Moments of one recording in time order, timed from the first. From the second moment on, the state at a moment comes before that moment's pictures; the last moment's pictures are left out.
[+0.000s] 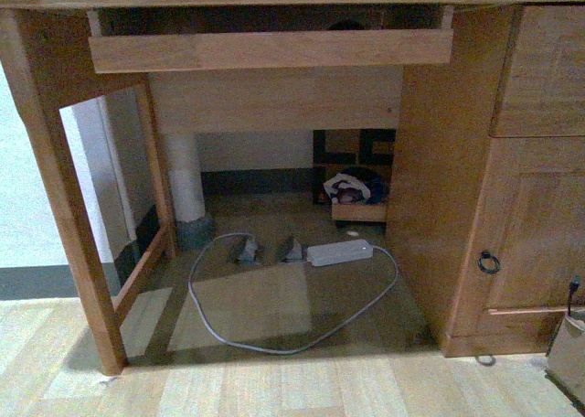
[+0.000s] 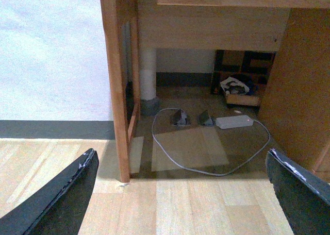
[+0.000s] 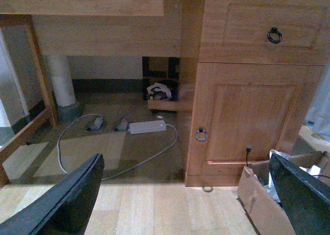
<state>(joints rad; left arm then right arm) 0.00 0.00 0.01 0.00 0.00 0.00 0.00 0.01 0.02 0.01 0.01 0.00</state>
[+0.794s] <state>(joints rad) 0.00 0.00 0.01 0.00 0.00 0.00 0.00 0.01 0.02 0.01 0.01 0.00</state>
